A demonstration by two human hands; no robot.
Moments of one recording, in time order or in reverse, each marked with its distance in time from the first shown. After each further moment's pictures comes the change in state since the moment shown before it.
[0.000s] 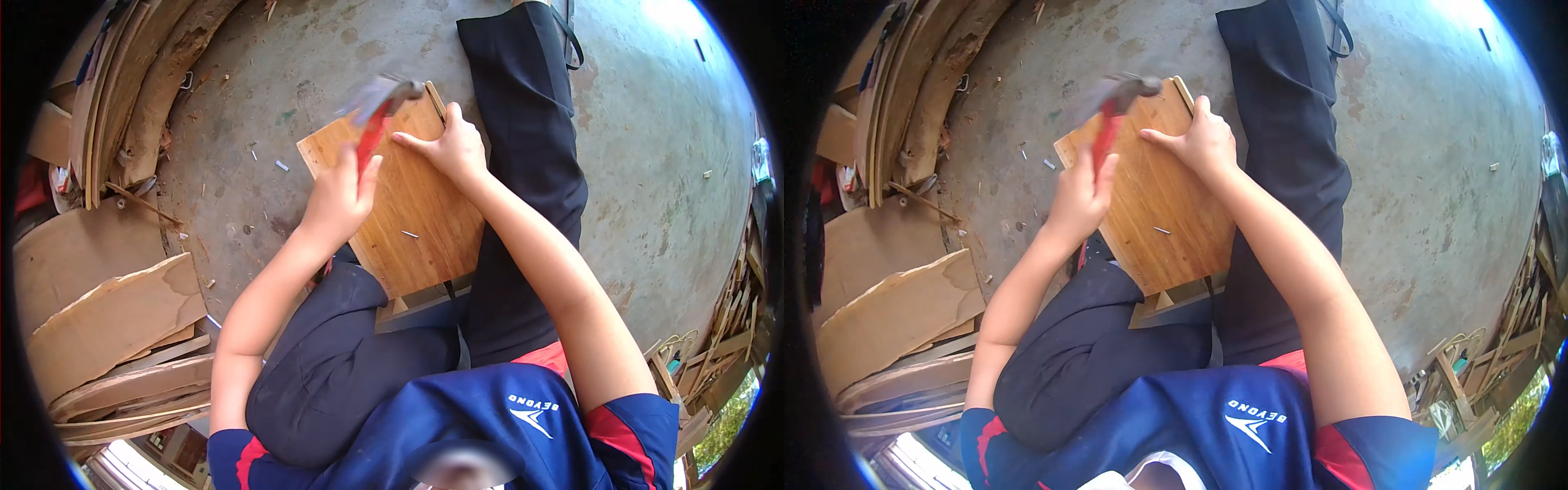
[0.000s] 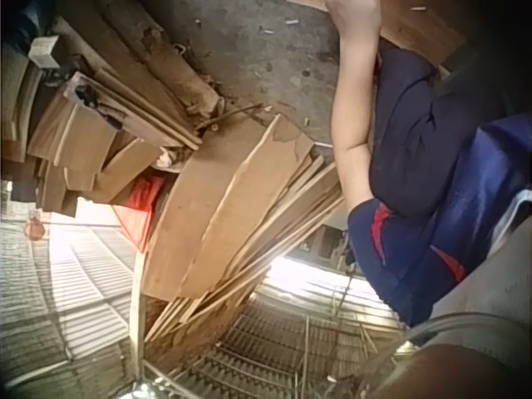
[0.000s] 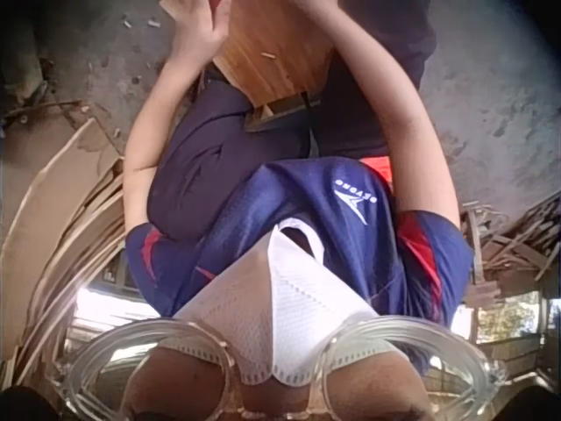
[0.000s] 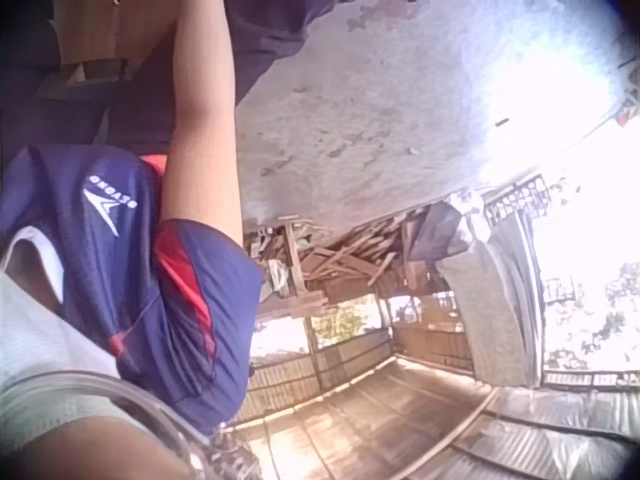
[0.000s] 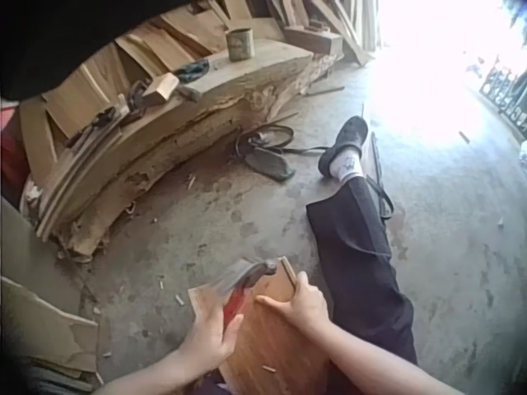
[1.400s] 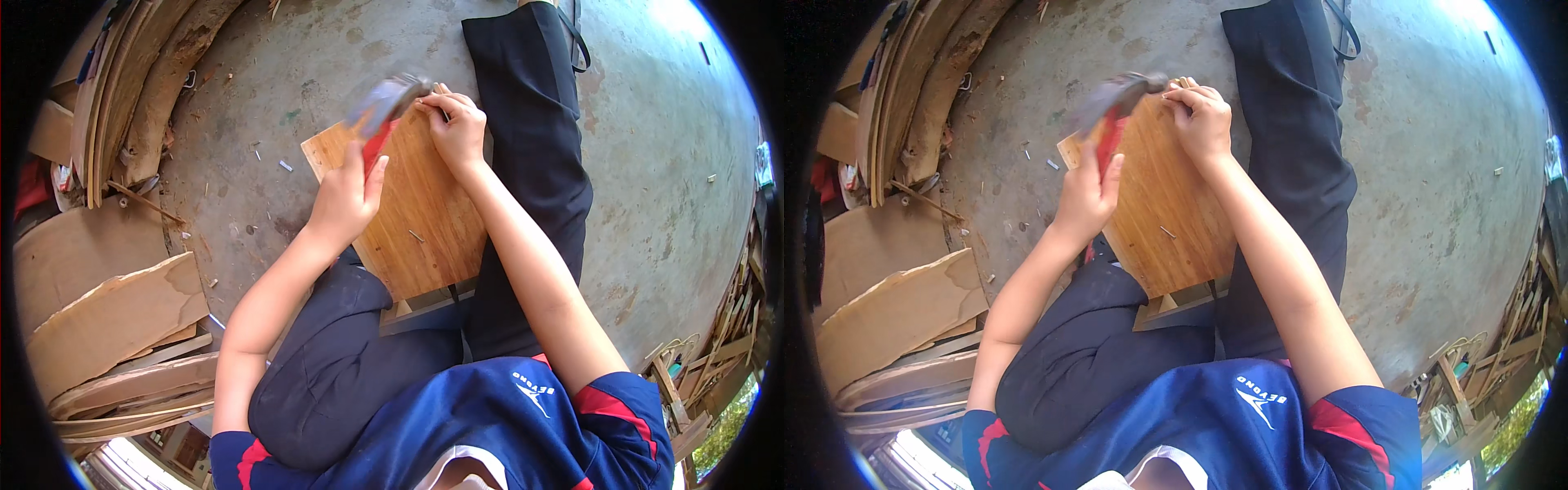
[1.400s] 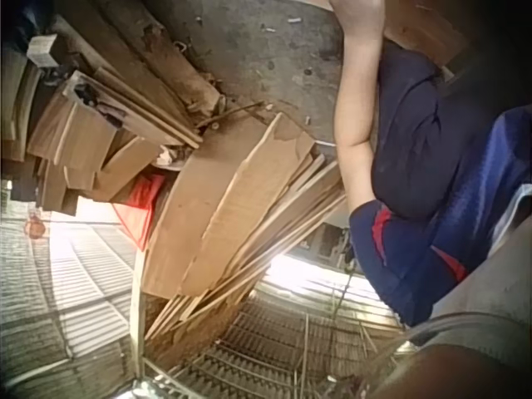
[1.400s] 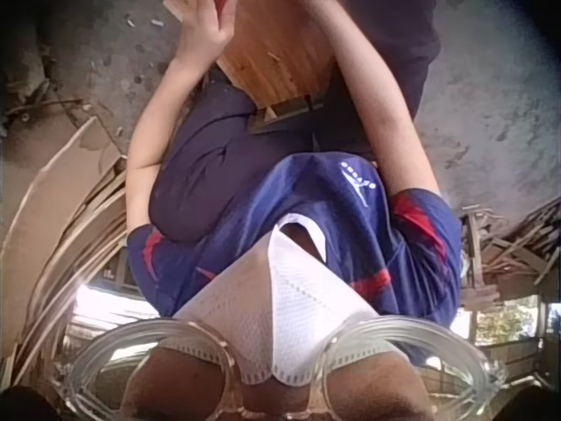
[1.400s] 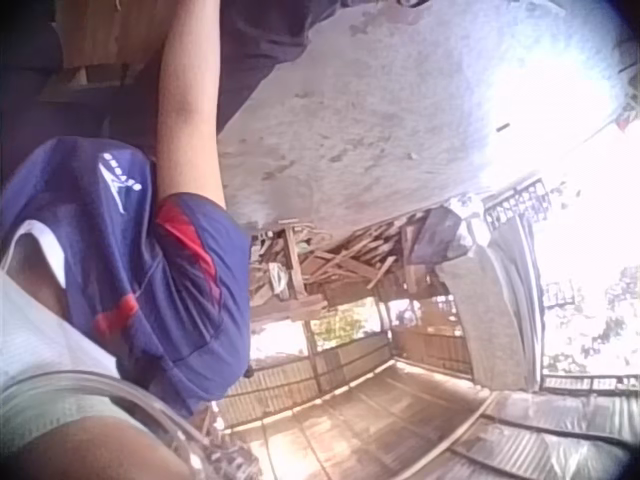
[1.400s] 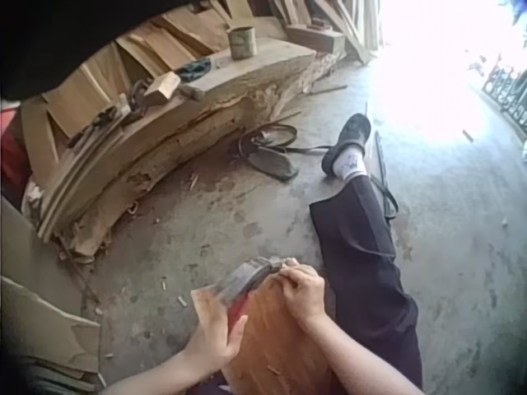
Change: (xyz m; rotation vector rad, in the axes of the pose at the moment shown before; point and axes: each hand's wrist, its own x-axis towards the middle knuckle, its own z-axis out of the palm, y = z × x) left_hand 0.001 -0.004 0.007 0.028 0.085 0.083; right_hand 0.030 0.006 0.027 0.405 0.534 -0.533
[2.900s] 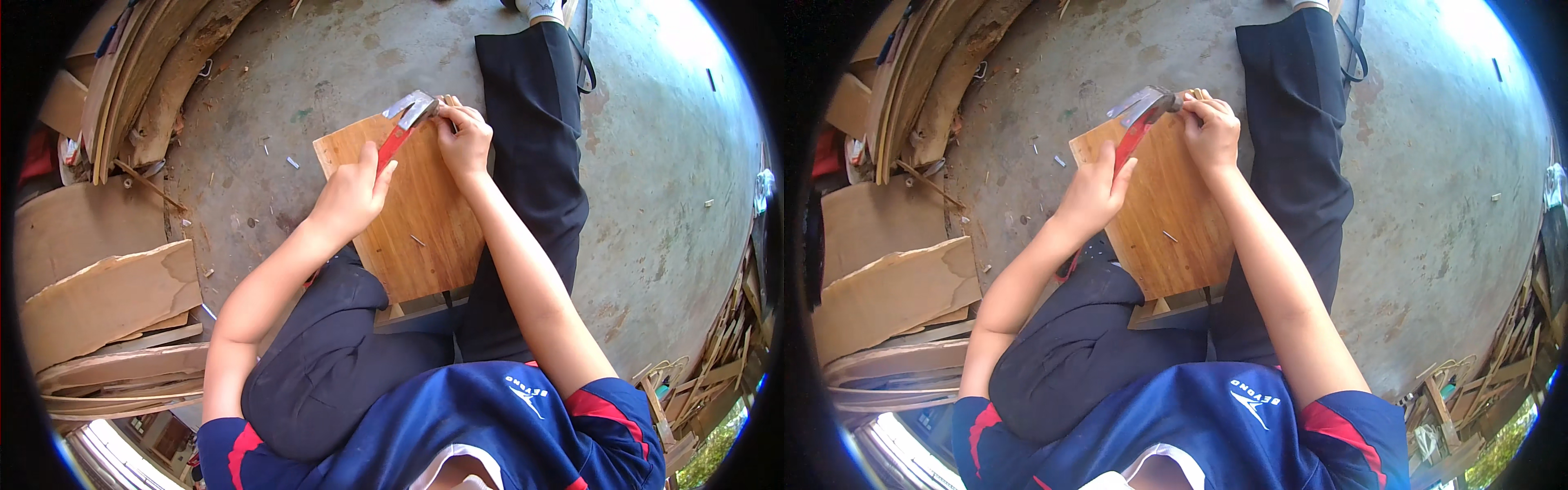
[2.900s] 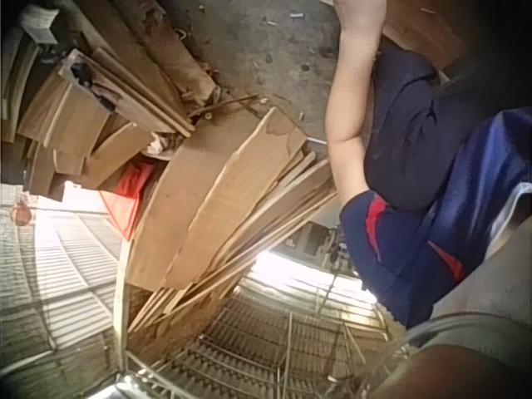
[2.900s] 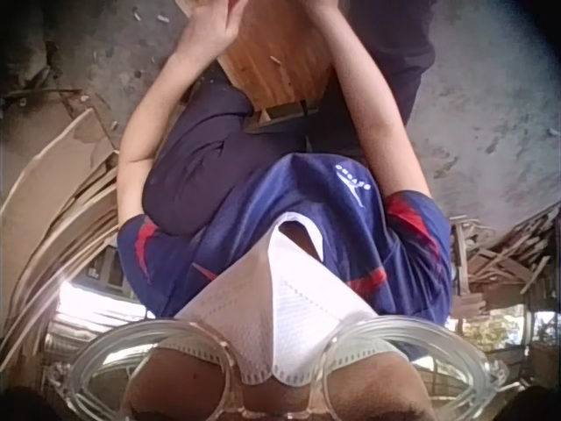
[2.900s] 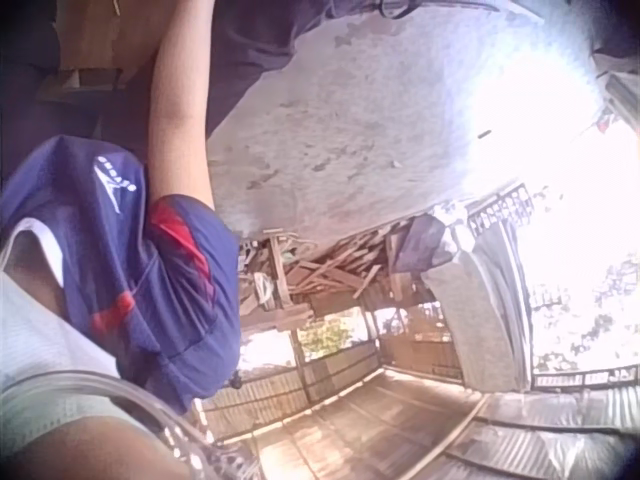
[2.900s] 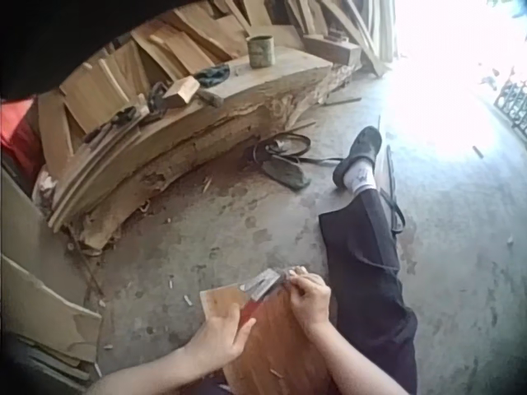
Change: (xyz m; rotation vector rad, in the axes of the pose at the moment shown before) left_hand 0.009 0.005 -0.011 0.076 -0.185 -0.057; right_hand 0.000 0.005 0.001 -0.053 0.048 -0.032
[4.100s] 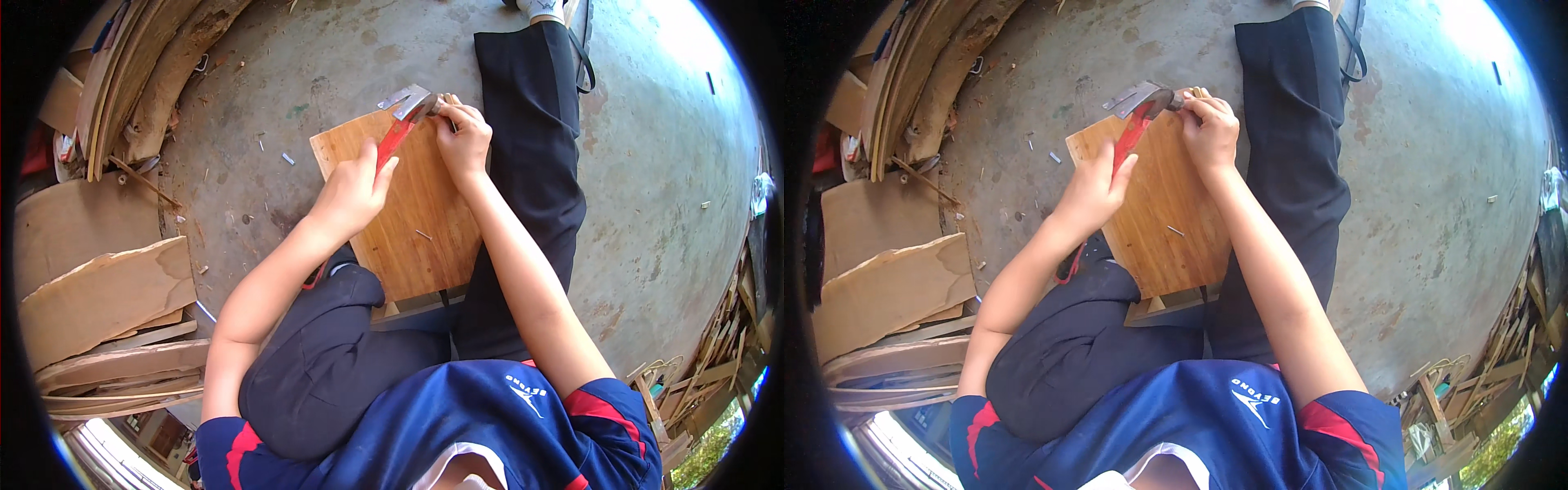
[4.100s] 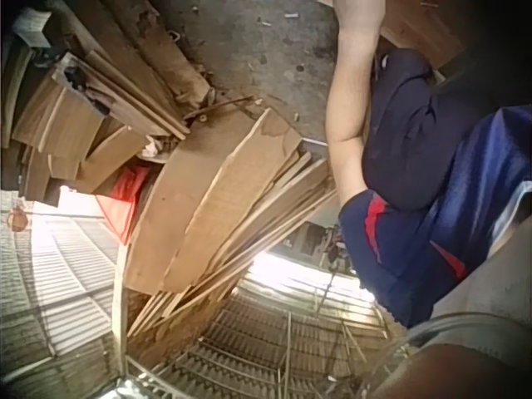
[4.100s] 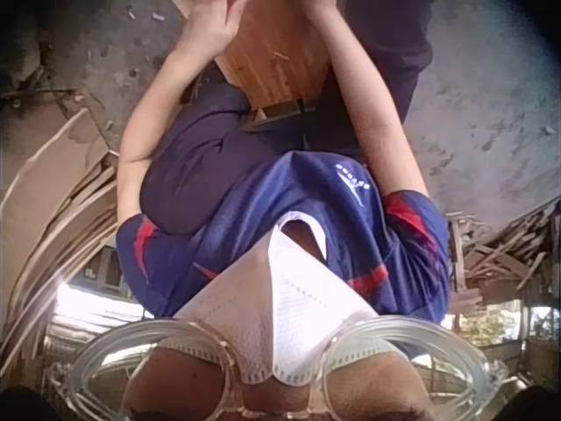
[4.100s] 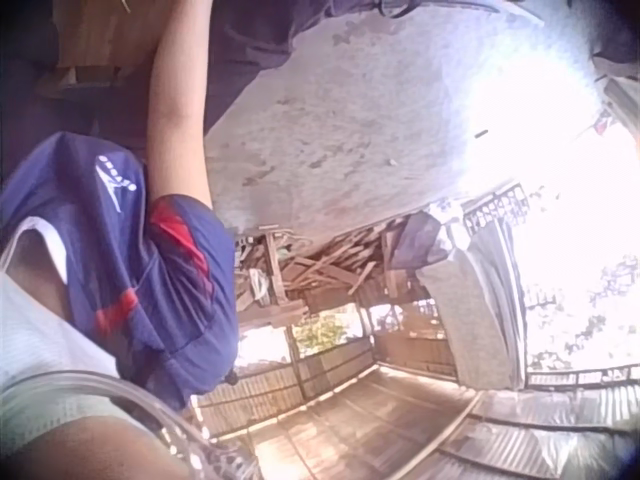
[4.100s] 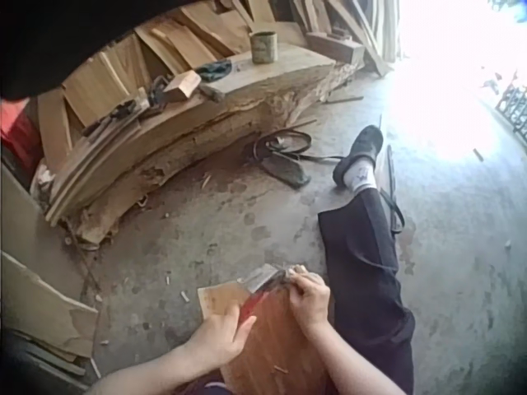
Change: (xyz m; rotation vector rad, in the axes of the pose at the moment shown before) left_hand 0.003 0.005 0.002 -0.071 -0.061 -0.144; right_hand 0.000 -0.003 -0.002 0.019 -0.021 -0.038
